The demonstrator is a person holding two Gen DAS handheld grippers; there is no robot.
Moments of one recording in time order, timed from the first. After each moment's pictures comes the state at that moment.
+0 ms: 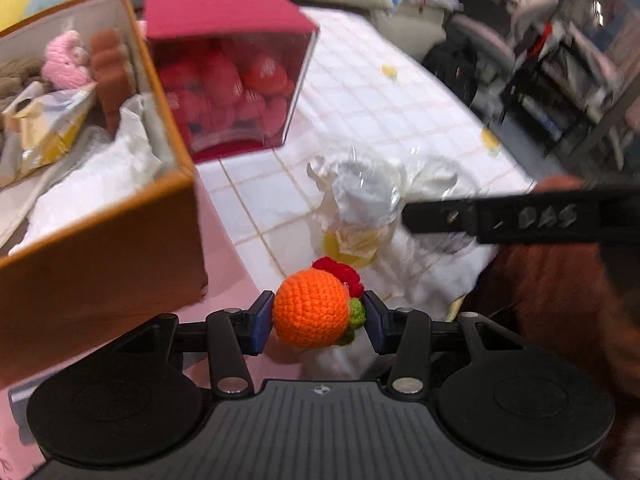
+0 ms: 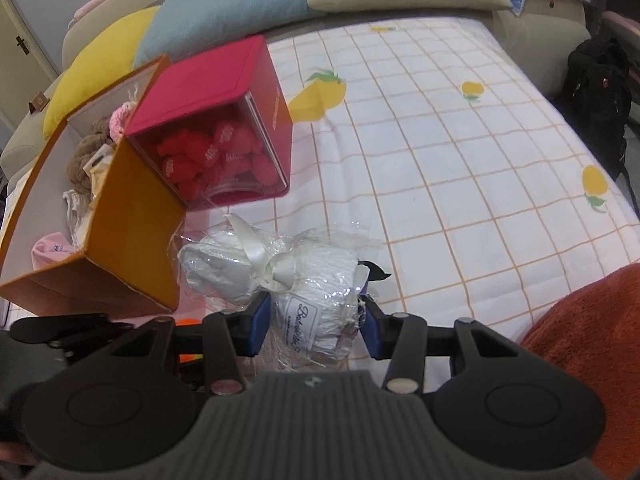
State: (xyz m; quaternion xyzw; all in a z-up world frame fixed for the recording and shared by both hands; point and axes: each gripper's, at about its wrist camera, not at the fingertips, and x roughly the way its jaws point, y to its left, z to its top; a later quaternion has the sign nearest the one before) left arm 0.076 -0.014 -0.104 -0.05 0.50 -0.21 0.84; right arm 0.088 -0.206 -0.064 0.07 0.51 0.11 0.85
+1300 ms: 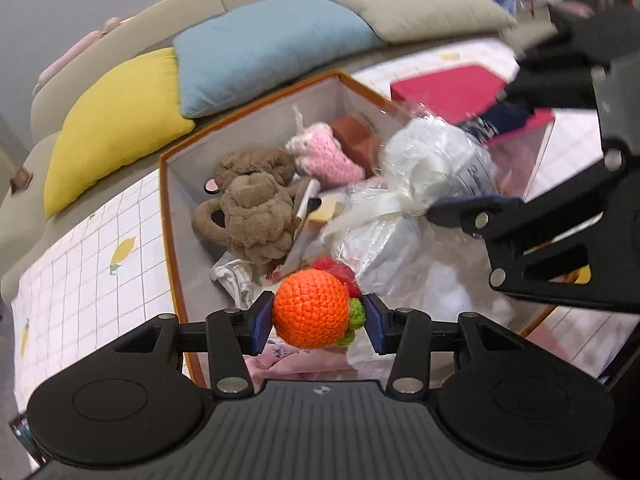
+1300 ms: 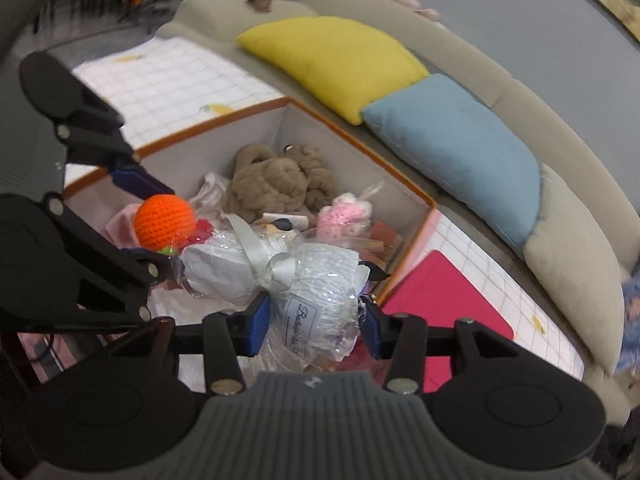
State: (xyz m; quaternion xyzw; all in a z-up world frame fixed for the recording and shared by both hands) left arm 0.106 0.085 -0.045 0.16 0.46 -0.03 0.87; right arm 0.135 0.004 -0.009 -0.31 0.32 0.35 0.82
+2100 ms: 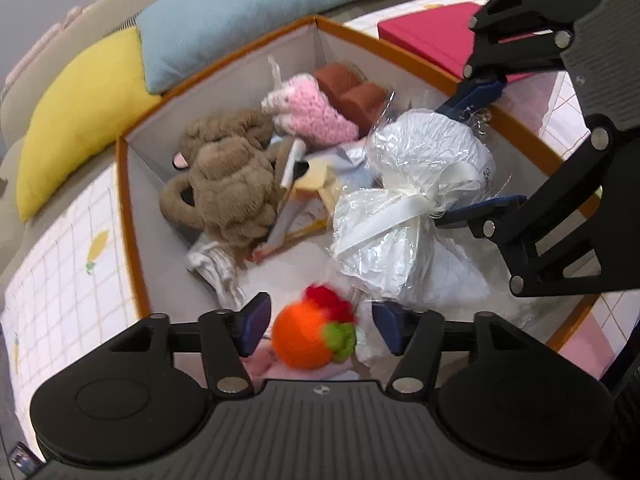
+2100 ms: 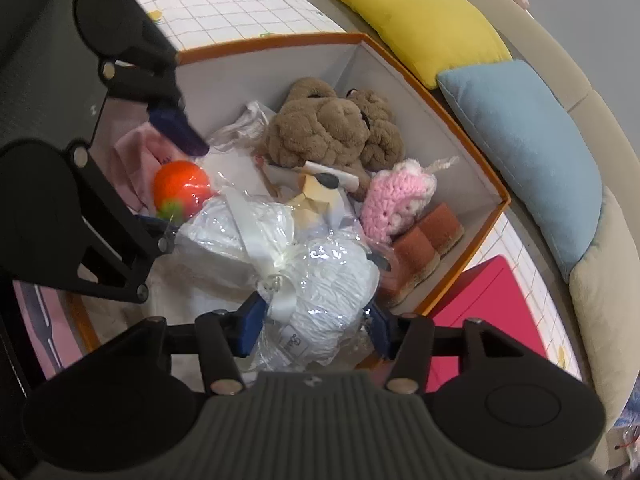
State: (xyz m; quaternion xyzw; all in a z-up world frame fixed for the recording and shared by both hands) left arm 0.128 0.089 -0.070 0.19 0.50 -0.06 0.84; right arm 0.156 0.028 -0.043 -0.40 0.36 0.41 0.74
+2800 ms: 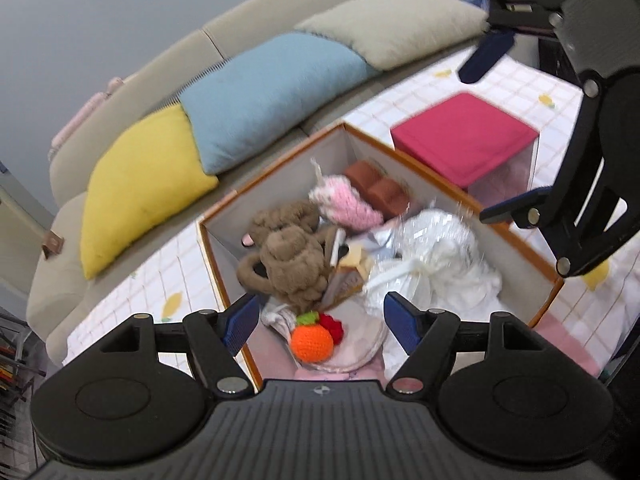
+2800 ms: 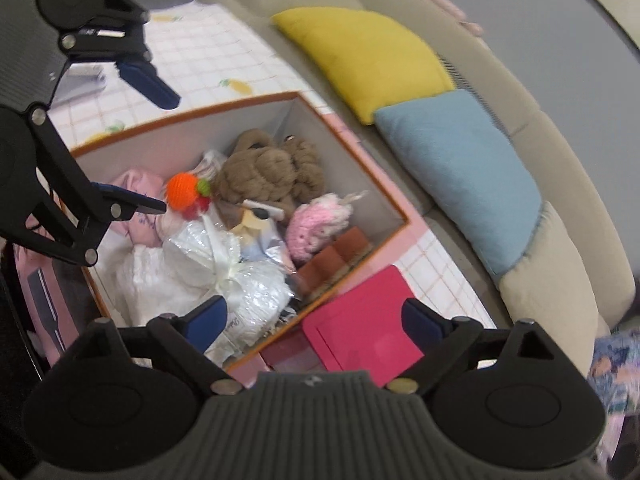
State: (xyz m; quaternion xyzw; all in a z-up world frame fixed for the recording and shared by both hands) left arm 0.097 0.075 0.007 0.23 0.41 -0.02 0.88; right arm 0.145 -0.019 0.038 -0.39 0.31 0.37 0.78
